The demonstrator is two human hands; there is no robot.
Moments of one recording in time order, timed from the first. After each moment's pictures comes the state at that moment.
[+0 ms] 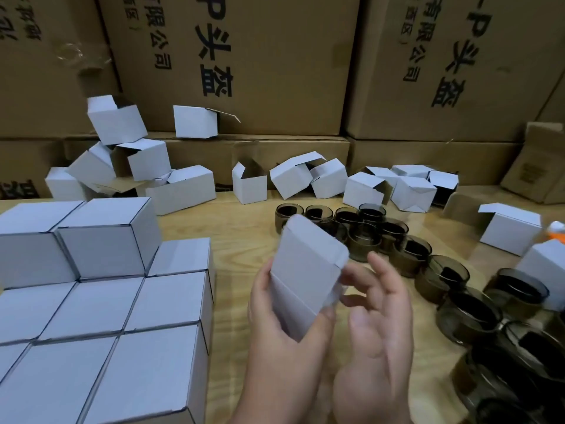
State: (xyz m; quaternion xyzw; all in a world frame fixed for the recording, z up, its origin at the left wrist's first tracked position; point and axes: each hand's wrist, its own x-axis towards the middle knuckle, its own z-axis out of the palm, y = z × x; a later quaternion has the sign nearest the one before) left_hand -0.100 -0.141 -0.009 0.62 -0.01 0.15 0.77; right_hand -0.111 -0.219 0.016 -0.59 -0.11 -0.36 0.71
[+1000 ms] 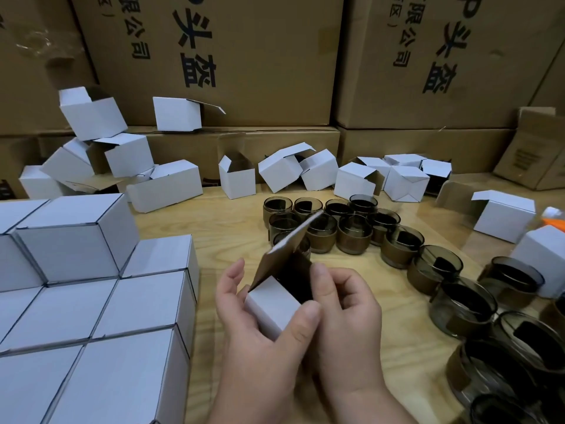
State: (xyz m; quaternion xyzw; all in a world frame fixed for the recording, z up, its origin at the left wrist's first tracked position) left_hand -0.098 -0.137 -0.005 0.59 -0.05 0.17 0.79; right_hand -0.075 -0.226 0.003 -0.64 0.02 -0.24 0.73
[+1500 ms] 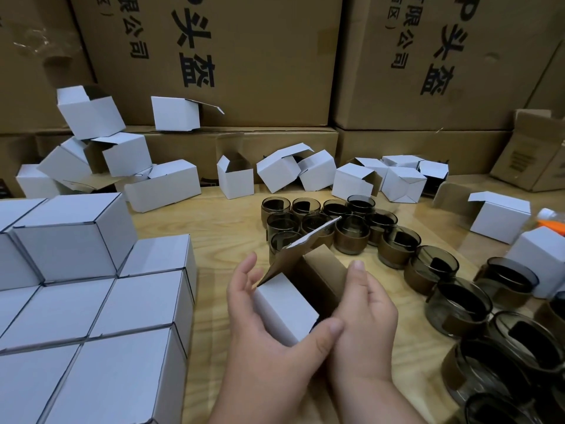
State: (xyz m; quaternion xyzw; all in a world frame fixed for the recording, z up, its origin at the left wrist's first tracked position) left_hand -0.102 -0.141 -0.011 0.68 -0.05 0.18 0.71; right_hand -0.068 -0.237 0.001 -0.61 0.12 -0.26 0.74
